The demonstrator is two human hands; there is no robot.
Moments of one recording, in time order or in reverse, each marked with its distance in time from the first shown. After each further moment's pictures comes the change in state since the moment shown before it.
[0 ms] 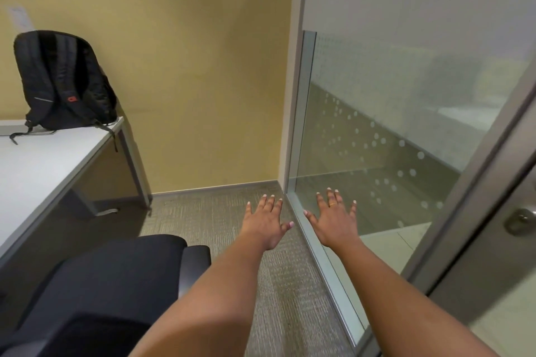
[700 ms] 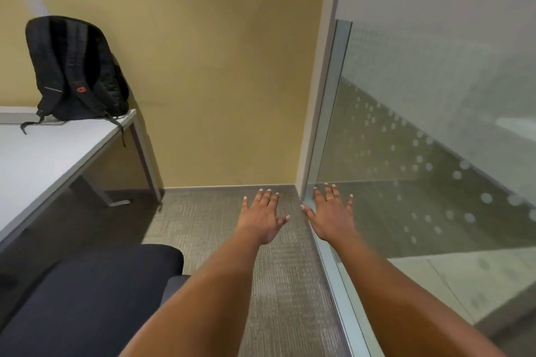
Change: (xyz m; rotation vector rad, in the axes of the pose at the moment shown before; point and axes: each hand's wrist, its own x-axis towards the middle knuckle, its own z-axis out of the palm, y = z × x) left_hand 0.145 -0.042 -0.012 -0.065 0.026 -0.129; right_hand 0.169 -0.001 0.018 -0.004 -0.034 -0.138
